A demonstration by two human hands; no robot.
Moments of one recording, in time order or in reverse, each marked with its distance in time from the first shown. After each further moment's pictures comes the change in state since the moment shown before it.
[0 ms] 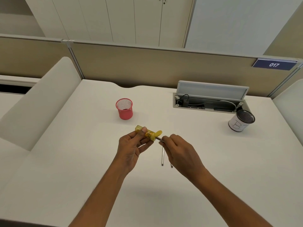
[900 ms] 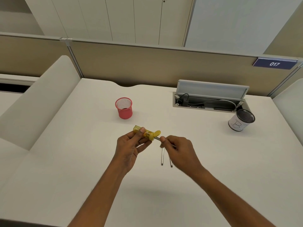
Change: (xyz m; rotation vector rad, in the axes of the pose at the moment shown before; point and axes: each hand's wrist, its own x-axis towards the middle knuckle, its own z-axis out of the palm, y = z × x) left_hand 0.002 -0.001 -0.005 0.038 0.001 0.027; right_hand 0.013 -0.014 -0.020 0.622 -0.178 0.619
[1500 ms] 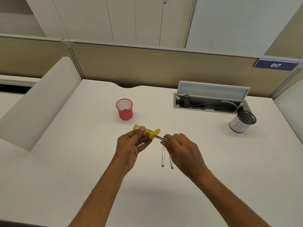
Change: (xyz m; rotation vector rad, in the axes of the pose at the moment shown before) left_hand 0.005 0.005 0.004 -0.057 0.019 -0.017; right_hand 0.007 0.028 0.001 -0.568 0.240 -0.606
